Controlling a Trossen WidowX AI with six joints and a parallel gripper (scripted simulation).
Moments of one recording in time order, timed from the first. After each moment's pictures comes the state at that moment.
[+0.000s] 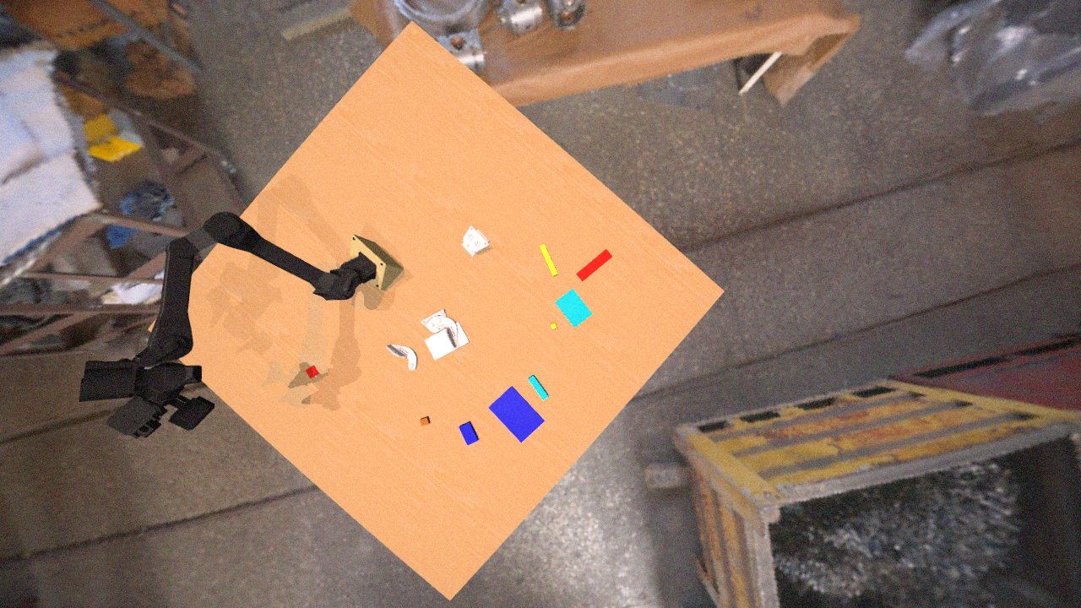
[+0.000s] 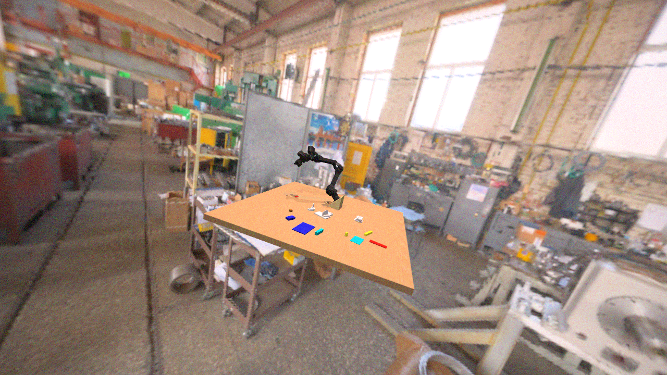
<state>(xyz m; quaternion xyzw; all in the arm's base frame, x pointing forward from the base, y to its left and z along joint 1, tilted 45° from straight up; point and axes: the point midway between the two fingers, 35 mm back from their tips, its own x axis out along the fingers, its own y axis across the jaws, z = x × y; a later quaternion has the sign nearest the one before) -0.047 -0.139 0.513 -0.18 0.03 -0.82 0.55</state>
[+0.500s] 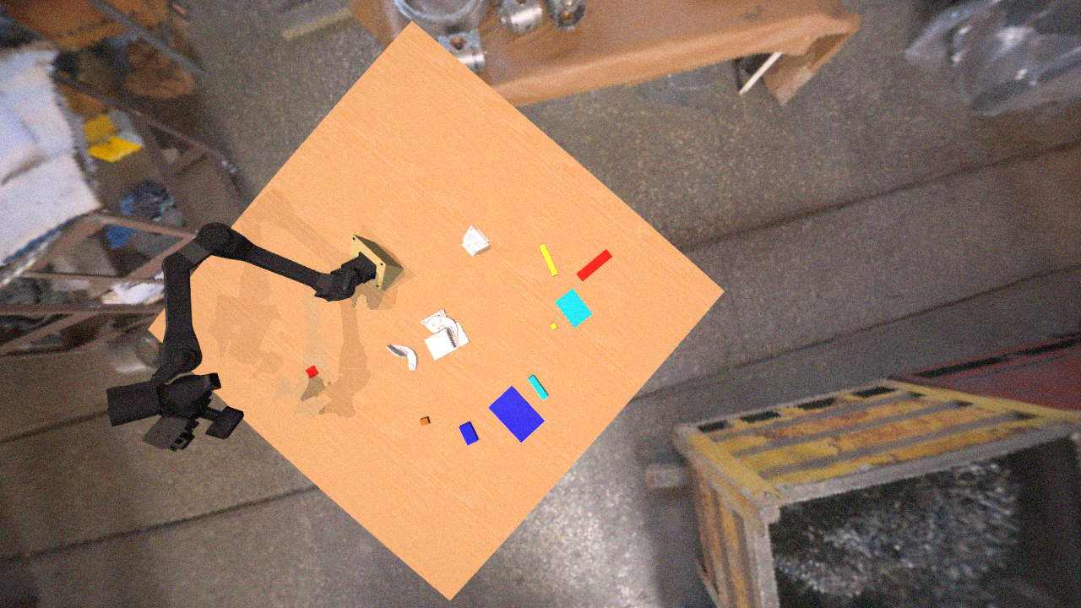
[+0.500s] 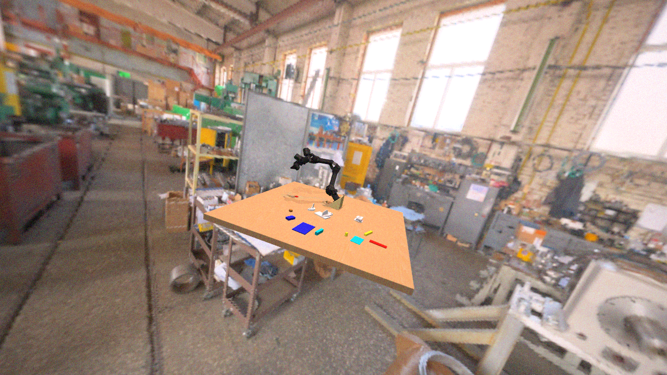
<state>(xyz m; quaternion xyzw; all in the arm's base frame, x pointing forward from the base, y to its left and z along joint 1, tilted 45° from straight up) 0.011 -0.171 0.494 -0.20 0.08 -0.76 0.62</state>
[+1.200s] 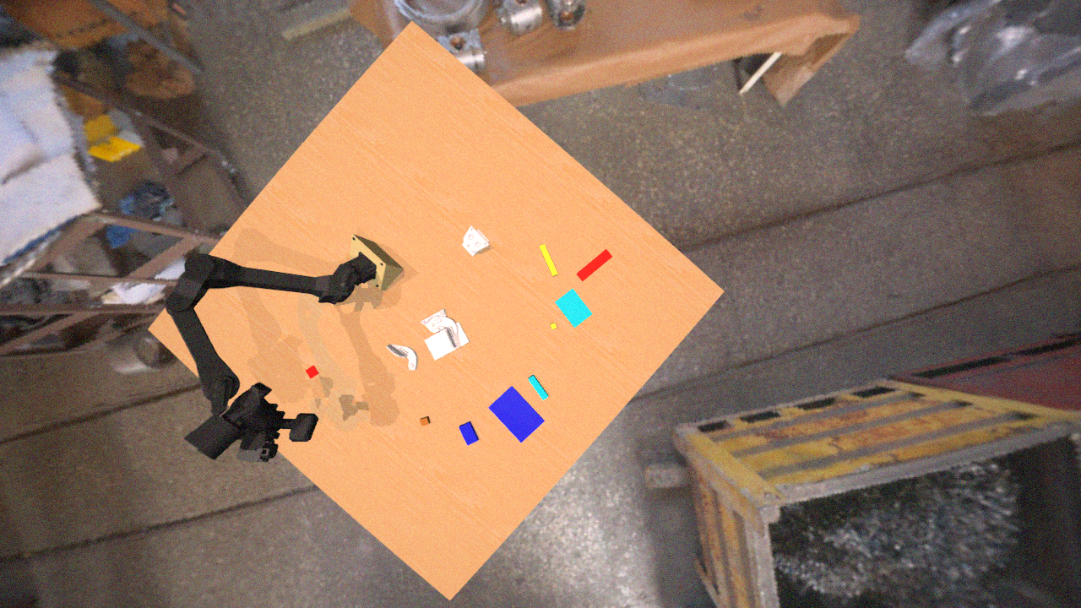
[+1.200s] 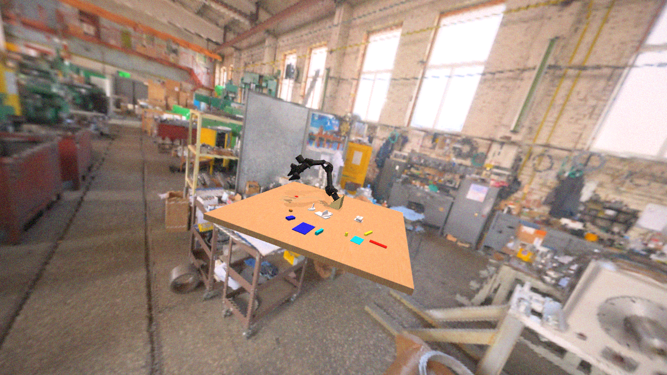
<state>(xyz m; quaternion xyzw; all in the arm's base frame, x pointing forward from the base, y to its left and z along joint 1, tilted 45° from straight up) 0.164 -0.199 0.403 -0.20 0.20 -0.58 0.76</state>
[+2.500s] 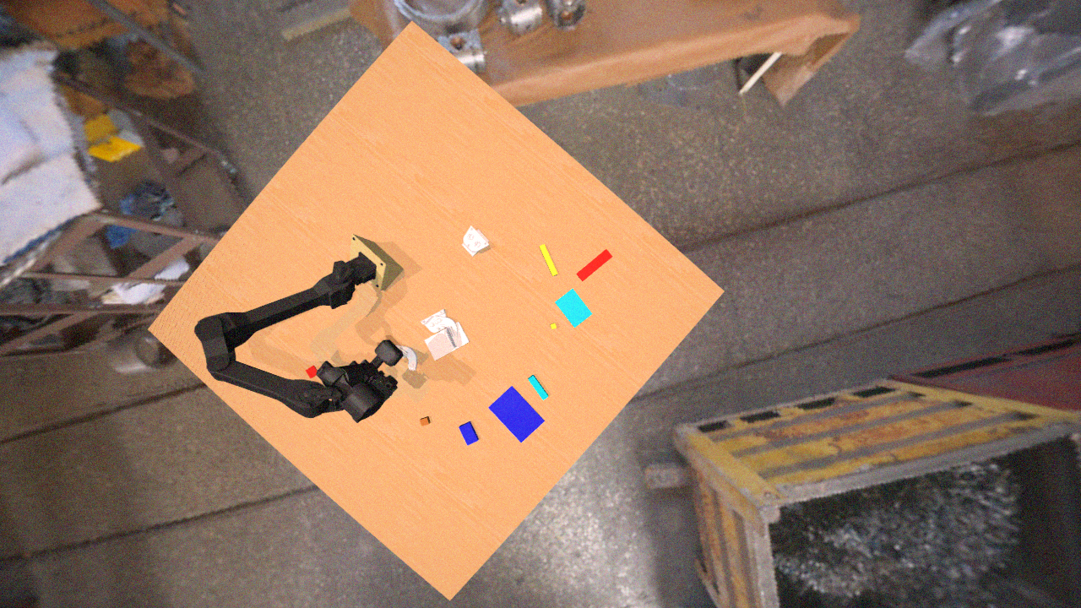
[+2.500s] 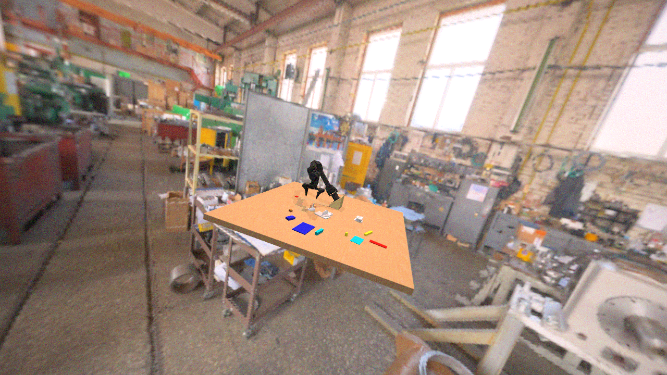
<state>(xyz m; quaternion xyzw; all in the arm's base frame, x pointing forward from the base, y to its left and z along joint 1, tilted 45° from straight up) 0.243 -0.092 0.167 -0.27 0.61 -0.28 0.69</state>
